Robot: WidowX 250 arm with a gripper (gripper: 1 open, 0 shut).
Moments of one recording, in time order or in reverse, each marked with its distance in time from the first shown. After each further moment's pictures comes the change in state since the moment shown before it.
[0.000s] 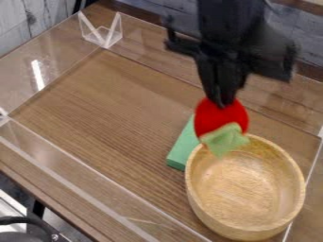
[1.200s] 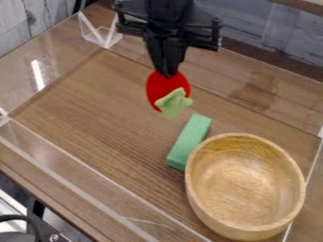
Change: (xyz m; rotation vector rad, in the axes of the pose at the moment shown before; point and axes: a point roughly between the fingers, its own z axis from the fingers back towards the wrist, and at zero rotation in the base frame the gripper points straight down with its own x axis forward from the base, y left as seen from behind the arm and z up) arm 0.028 0.075 -0.027 0.121 0.023 0.166
